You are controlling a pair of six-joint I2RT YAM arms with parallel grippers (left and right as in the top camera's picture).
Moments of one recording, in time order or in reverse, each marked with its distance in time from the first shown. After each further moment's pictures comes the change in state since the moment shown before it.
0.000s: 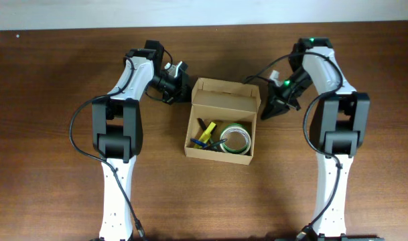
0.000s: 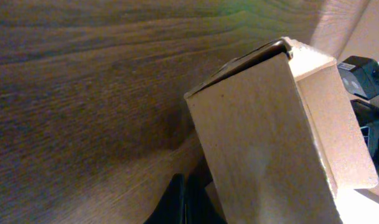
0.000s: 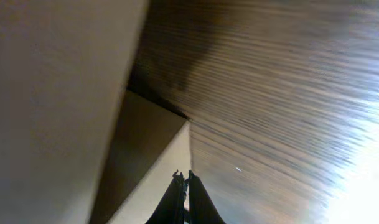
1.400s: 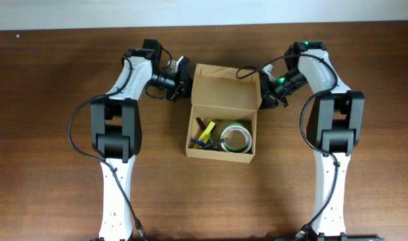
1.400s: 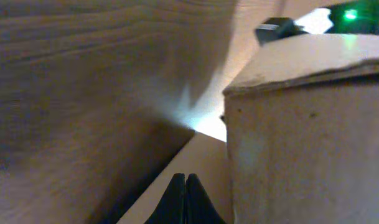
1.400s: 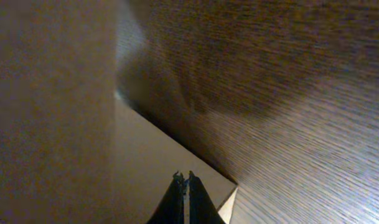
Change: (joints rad) left arm 0.006 0.000 0.000 0.027 0.249 0.017; right arm 0.008 0.038 -0.003 0.159 -0.218 -0.007
